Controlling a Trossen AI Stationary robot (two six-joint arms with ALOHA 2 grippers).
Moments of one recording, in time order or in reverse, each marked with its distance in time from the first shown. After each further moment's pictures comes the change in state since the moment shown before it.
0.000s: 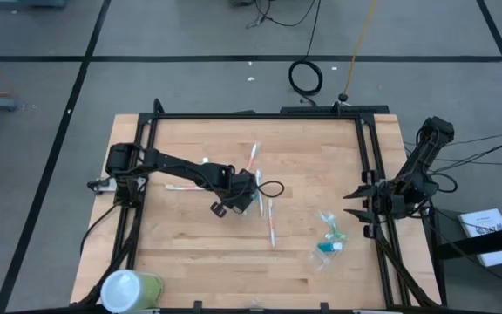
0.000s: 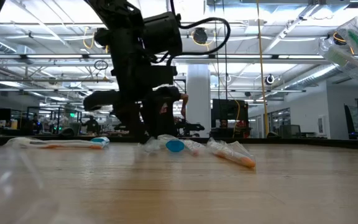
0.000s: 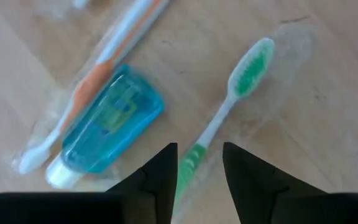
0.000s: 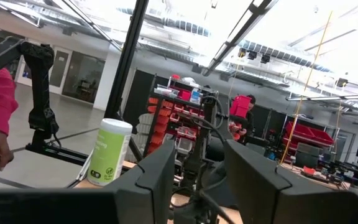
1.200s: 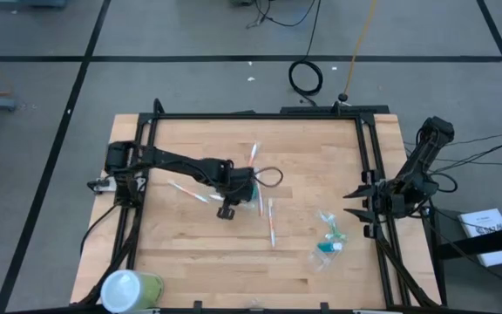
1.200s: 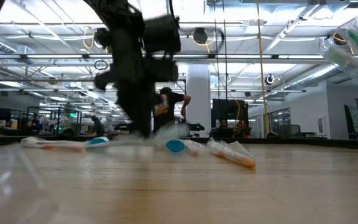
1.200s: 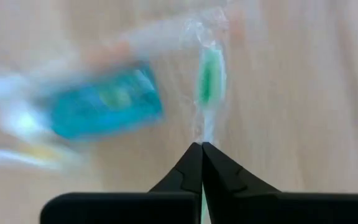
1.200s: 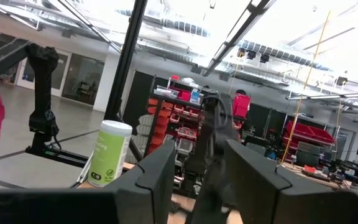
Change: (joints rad) left arm 0.041 -0.055 0.002 0.008 0.181 -0.526; right arm 0.000 0.000 0.000 0.007 0.002 0.008
